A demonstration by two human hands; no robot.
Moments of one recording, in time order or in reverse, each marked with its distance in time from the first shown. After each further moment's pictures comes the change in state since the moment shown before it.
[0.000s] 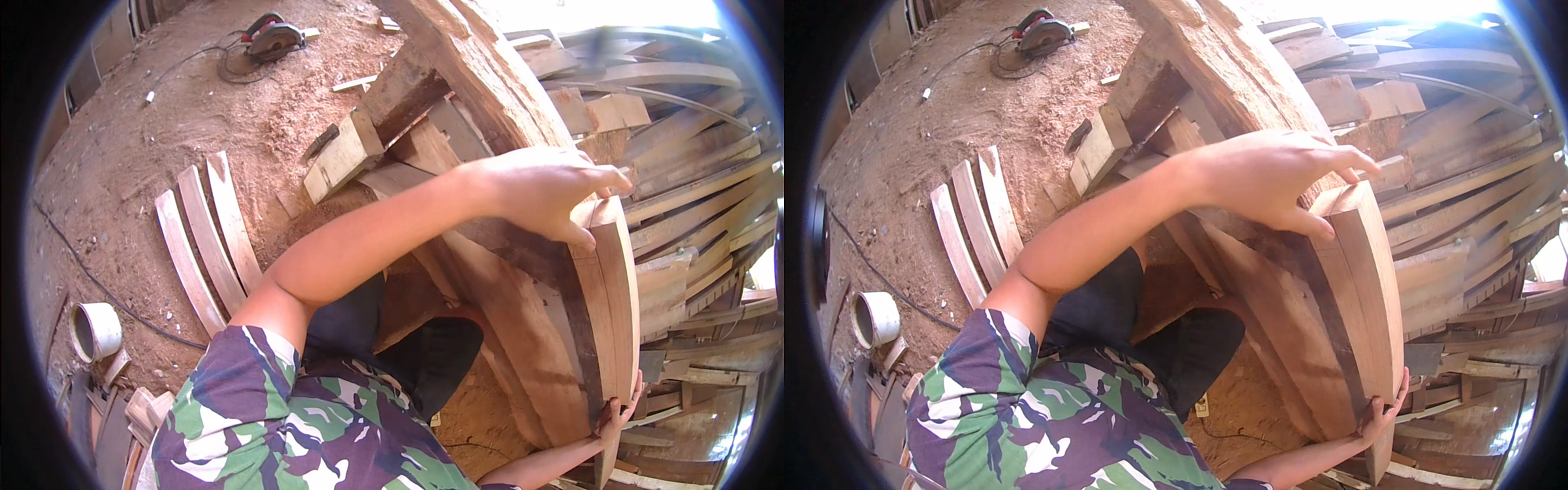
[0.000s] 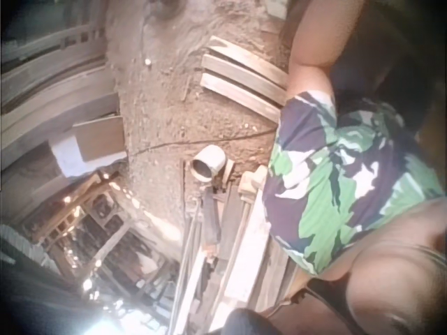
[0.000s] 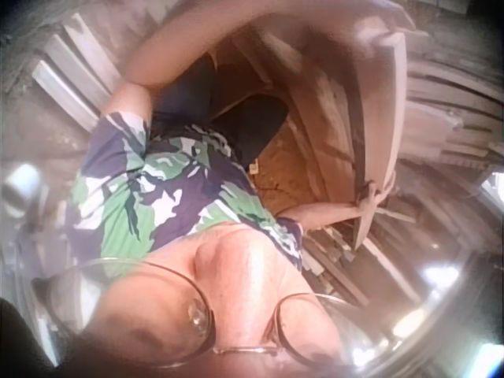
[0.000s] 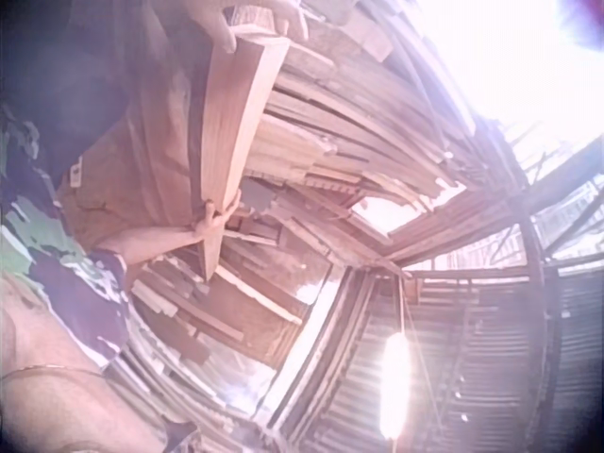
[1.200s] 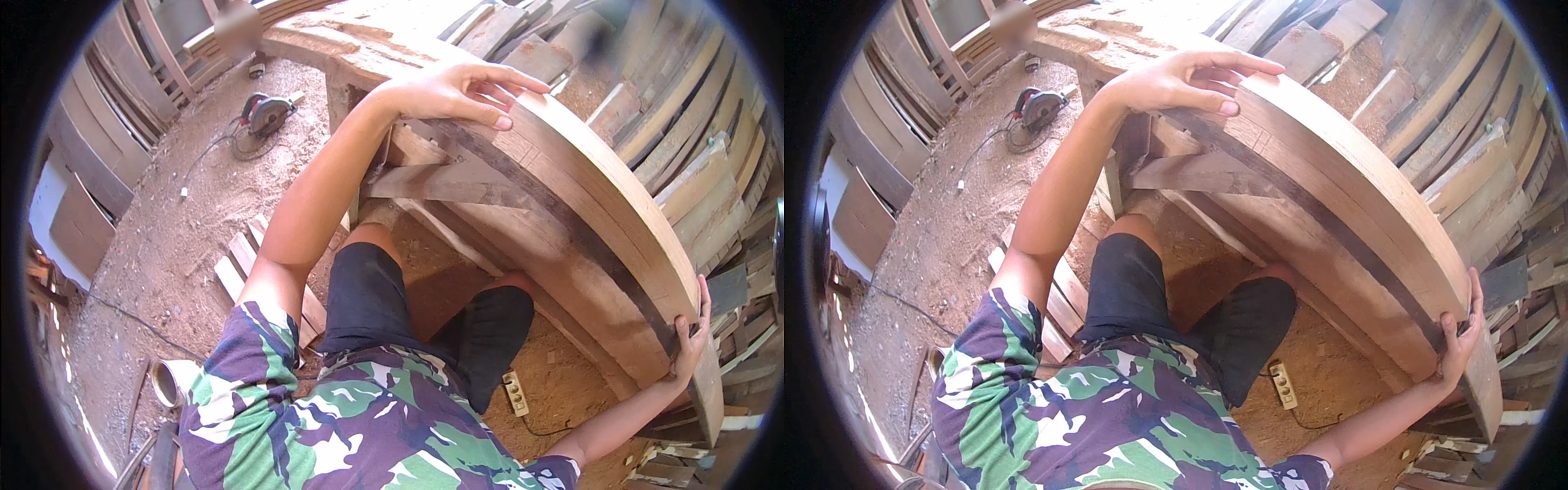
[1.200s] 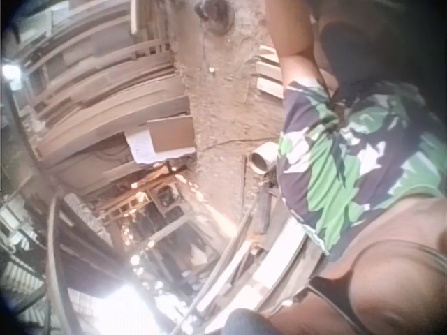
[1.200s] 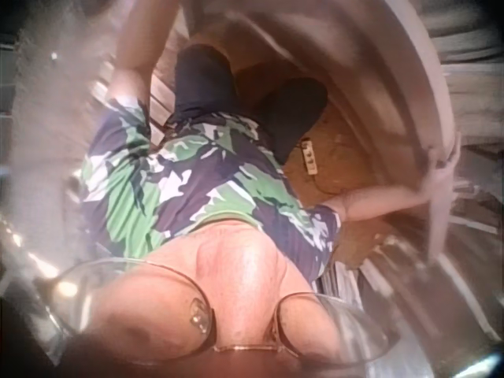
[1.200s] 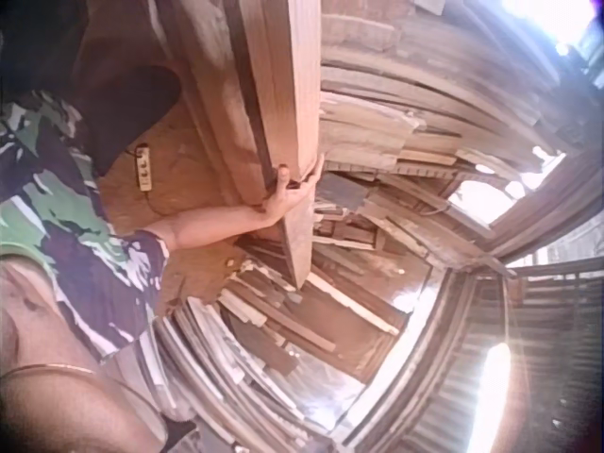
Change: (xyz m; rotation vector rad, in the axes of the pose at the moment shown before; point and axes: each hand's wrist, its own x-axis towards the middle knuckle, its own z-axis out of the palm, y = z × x) left_hand 0.044 -0.011 -0.027 -0.192 -0.458 -0.065; right_hand -0.001 -0.014 0.012 -0.157 0.062 -0.067
